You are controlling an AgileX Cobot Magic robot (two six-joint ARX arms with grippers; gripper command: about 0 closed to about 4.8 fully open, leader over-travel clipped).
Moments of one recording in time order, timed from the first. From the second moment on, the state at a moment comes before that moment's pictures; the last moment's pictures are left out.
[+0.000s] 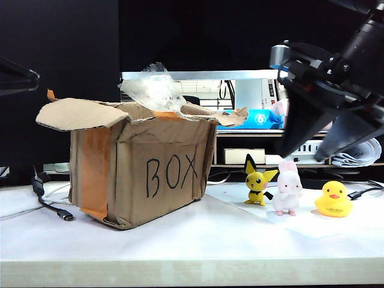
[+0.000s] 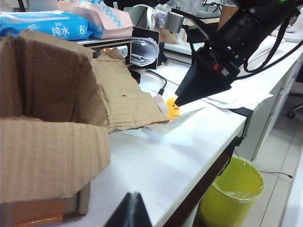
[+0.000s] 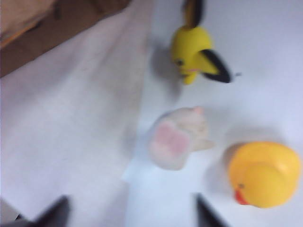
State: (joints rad) left arm -0.85 0.00 0.01 -0.04 0.07 -0.06; right arm 0.48 1.19 0.72 -0.40 -0.15 0.02
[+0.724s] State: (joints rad) left arm -0.85 0.00 0.01 -0.04 0.07 -0.06; right arm 0.48 1.34 0.72 -0.26 -0.11 0.07
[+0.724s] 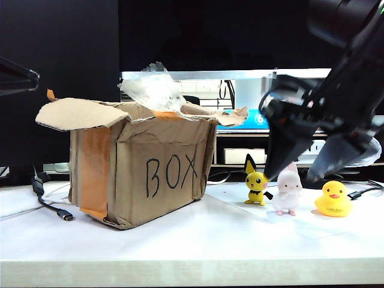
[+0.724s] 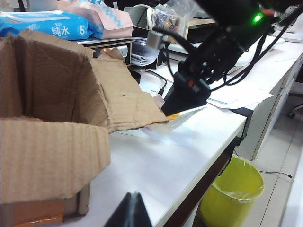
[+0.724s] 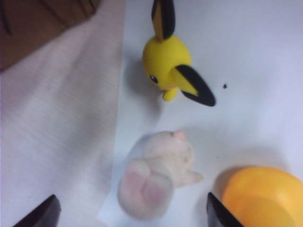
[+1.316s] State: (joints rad) left arm -0.85 0.00 0.01 -0.04 0.07 -0.06; right arm 0.48 1.41 0.72 -0.18 -0.11 0.08
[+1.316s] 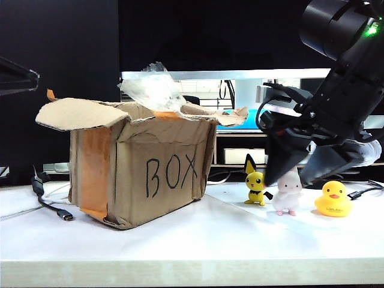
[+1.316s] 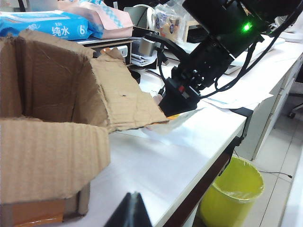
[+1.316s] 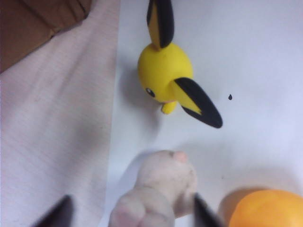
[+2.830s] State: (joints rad) left arm -0.85 0.00 0.01 -0.04 0.07 -0.06; right arm 0.48 1.21 1.01 -0.33 -0.32 0.09
